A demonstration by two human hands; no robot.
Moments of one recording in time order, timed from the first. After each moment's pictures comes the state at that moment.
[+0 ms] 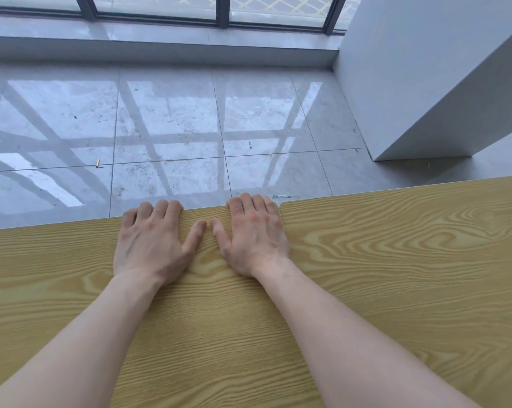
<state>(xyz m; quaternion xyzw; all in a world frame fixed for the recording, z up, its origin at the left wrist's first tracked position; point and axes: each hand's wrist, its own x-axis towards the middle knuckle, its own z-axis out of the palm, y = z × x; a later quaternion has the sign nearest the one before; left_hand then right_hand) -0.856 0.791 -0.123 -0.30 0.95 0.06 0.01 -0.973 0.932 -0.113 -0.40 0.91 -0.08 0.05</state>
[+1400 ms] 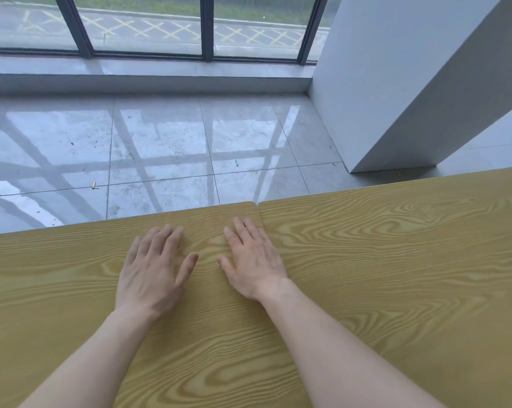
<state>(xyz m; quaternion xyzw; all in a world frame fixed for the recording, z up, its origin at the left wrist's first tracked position) -0.788 0.841 -0.086 -0.27 0.95 0.15 0.03 -0.926 0.997 -0.078 -0.41 0.89 -0.04 0.17</state>
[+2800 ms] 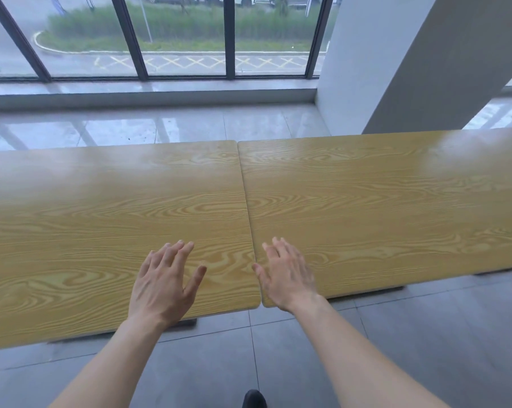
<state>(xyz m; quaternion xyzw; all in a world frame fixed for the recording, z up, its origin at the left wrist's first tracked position) -0.508 1.160 0.033 -0.31 0.94 0.14 0.00 -0.683 1.346 0.025 -0.38 0.91 -0.09 0.16</state>
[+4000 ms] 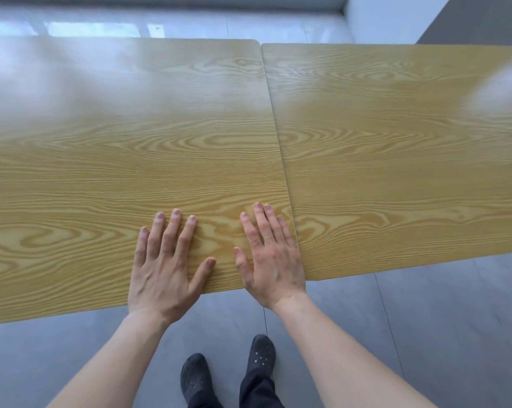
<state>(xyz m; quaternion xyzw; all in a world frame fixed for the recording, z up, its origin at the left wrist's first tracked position) -0.479 1.125 -0.125 -0.28 0.95 0.10 0.01 -0.627 1.281 -0.124 -0.44 0.89 -0.10 0.06</state>
